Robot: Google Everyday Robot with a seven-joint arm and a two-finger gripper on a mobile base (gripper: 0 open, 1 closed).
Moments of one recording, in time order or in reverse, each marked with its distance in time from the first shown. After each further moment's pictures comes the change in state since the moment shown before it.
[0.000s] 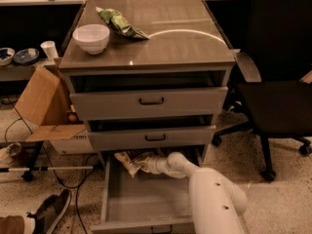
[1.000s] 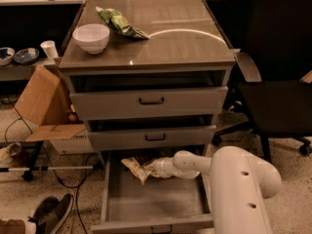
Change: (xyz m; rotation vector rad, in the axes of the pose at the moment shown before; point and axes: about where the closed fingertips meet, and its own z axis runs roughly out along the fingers) arm 0.029 0.002 -0.093 0.175 -0.089 0.035
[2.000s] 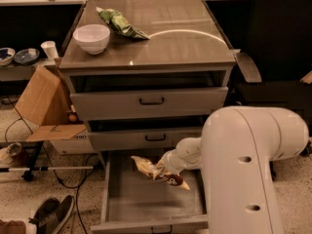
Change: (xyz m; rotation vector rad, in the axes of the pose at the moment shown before) arm 0.036 0.019 -0.137 0.249 -0.145 0.025
